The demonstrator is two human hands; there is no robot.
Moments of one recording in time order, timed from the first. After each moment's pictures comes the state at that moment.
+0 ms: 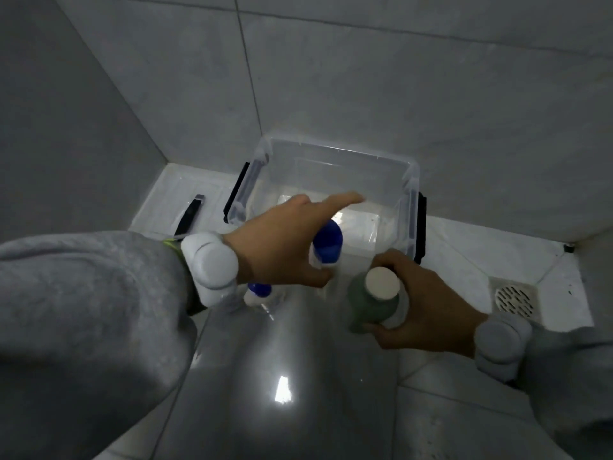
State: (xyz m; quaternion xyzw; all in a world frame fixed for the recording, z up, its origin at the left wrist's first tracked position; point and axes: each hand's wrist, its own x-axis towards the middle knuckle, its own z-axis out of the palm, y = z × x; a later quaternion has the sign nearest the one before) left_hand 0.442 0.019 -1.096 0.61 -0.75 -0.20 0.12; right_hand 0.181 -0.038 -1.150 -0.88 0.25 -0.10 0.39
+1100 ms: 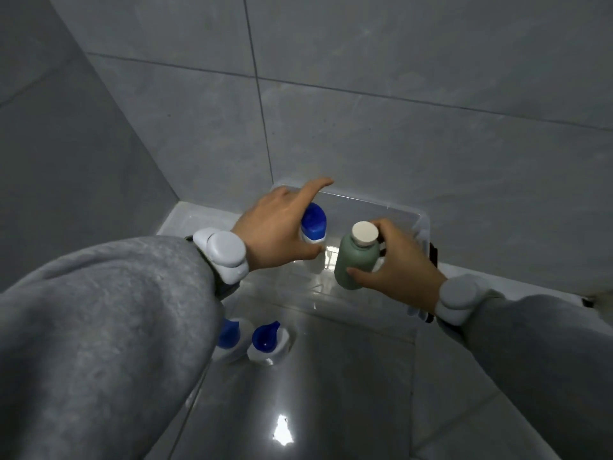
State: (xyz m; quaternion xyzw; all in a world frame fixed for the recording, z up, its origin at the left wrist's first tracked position) left_hand 0.499 -0.050 -1.097 0.71 -0.68 -0.11 0.15; right_hand 0.269 -0.139 -1.148 -0.85 0.37 -0.15 0.35
